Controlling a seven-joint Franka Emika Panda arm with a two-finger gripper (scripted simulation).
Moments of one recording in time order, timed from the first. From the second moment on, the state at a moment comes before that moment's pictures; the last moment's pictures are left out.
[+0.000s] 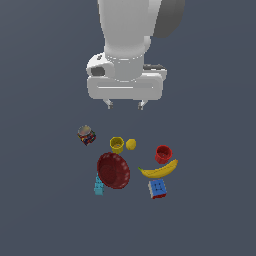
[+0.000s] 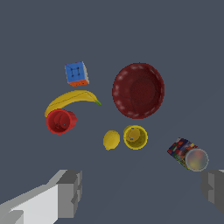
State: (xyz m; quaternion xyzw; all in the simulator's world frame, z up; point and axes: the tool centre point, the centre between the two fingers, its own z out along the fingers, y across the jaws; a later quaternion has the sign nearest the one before) arm -0.006 -0.007 0.328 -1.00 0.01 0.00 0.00
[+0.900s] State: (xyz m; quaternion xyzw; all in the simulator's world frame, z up) arm -0.004 -0.039 0.332 -1.00 0.03 -0.01 -0.01
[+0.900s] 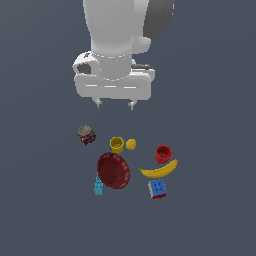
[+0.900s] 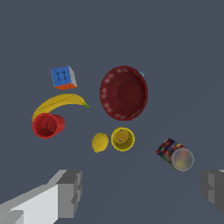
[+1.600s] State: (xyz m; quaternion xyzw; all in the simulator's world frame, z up) arm -0.012 -0.098 0.257 -0.99 0.13 -0.01 0.00
